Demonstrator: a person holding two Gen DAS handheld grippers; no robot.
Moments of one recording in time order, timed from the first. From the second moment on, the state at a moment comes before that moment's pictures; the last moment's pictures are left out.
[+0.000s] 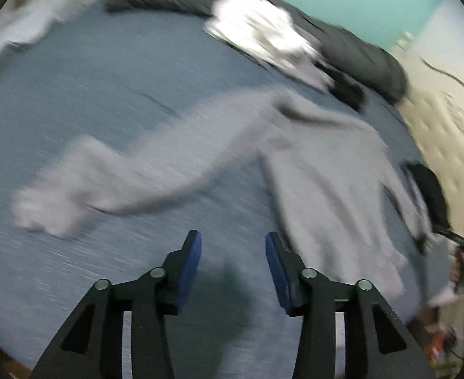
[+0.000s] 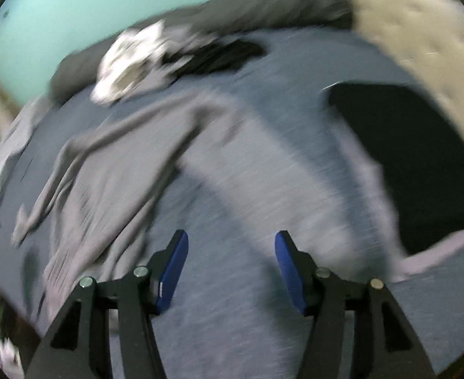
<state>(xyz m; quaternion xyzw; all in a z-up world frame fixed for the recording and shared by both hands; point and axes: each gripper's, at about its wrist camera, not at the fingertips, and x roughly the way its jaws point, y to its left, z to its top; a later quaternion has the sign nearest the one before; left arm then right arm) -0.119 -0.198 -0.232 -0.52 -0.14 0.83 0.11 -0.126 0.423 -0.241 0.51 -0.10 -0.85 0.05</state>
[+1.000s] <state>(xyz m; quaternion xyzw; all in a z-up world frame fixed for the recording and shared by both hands) -0.076 -0.075 -0.296 -0.58 -0.15 0.78 0.20 -0.073 0.349 -0.251 0.52 -0.11 -0.84 0.15</state>
